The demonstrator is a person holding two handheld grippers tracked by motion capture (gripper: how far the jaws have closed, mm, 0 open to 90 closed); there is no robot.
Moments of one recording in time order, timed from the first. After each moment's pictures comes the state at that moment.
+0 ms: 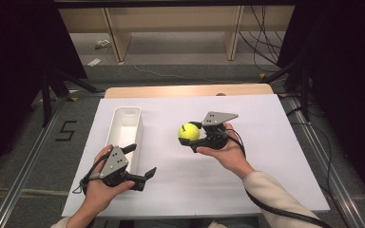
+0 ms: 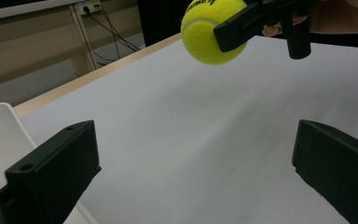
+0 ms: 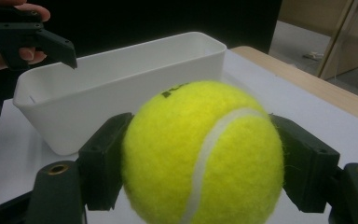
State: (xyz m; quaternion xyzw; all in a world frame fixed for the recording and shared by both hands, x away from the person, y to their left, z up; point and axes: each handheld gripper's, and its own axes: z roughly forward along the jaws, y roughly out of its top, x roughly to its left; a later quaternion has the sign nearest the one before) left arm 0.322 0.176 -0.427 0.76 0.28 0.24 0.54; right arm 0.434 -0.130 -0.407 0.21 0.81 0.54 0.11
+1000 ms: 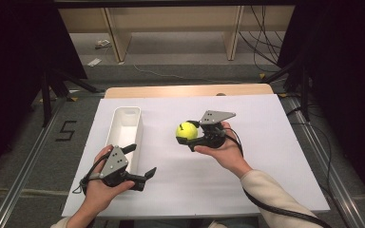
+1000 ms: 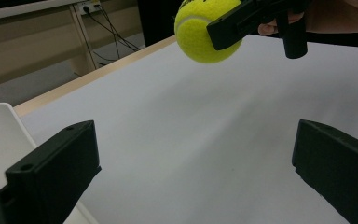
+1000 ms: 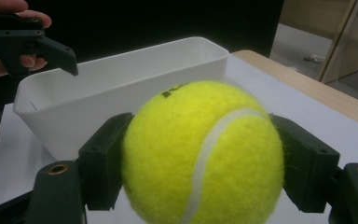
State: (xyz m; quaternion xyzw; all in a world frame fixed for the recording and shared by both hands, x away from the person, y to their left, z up) left arm 0.322 0.176 -0.427 0.76 0.28 0.24 0.54; right arm 0.437 -0.123 -0.405 0.20 0.81 0.55 0.11
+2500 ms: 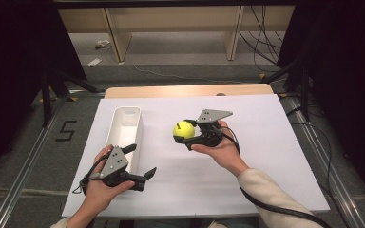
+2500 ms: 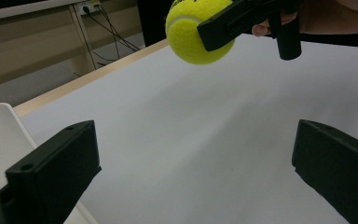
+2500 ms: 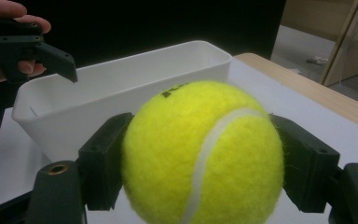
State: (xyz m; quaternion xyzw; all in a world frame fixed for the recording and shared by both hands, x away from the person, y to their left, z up) left arm 0.322 0.176 -0.427 0.76 0.28 0.24 0.53; right arm 0.440 -0.116 -0.405 0.20 0.80 0.55 0.10
